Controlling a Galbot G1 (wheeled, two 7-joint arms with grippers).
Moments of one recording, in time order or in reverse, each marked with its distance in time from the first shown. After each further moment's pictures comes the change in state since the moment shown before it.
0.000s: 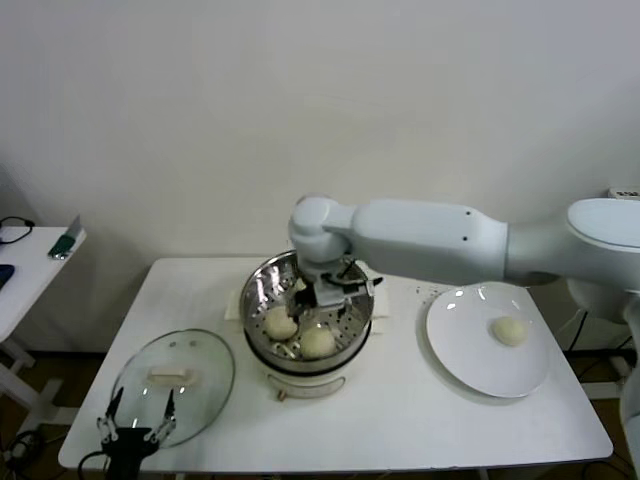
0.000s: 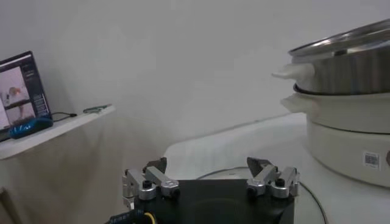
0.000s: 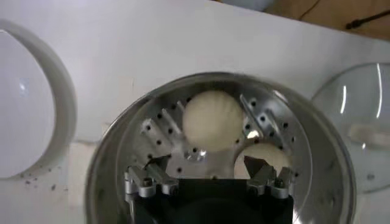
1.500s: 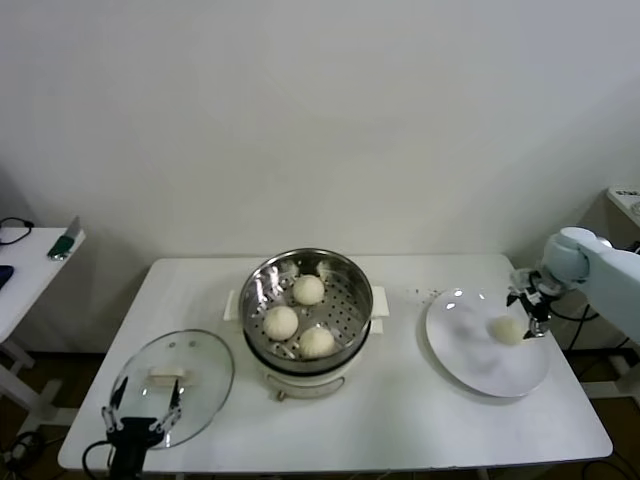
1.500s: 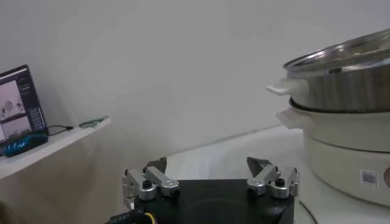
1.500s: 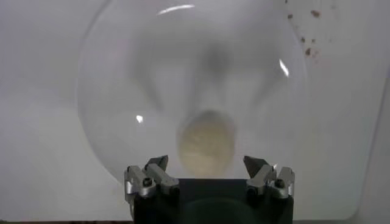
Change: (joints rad) left arm -0.014 -0.020 0.007 -0.043 0.038 0.037 0.002; right arm -0.481 -0.580 0.336 -0.452 0.035 -0.579 0.097
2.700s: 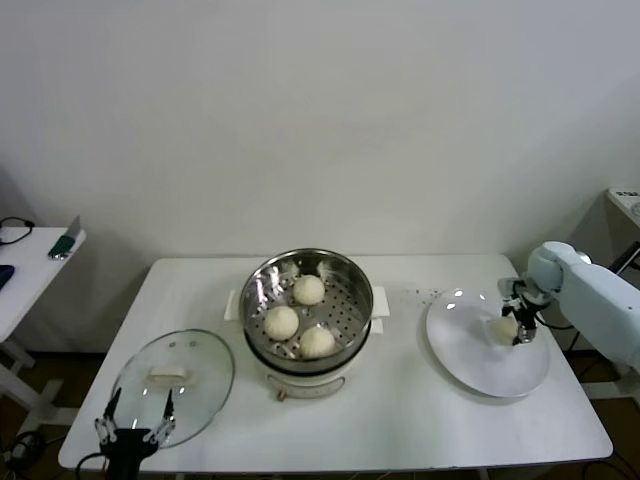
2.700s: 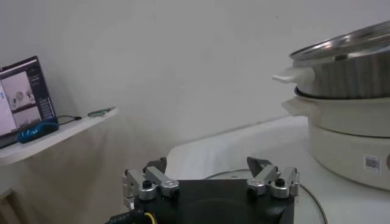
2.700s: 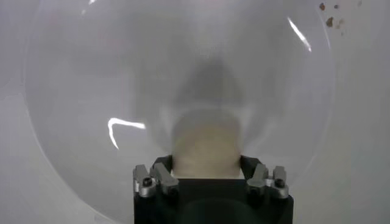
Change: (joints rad) left arm 0.030 -0.010 -0.016 0.012 -0.011 -0.024 -0.003; right arm -0.115 0.155 0.168 -0.233 -0.097 0.033 -0.011
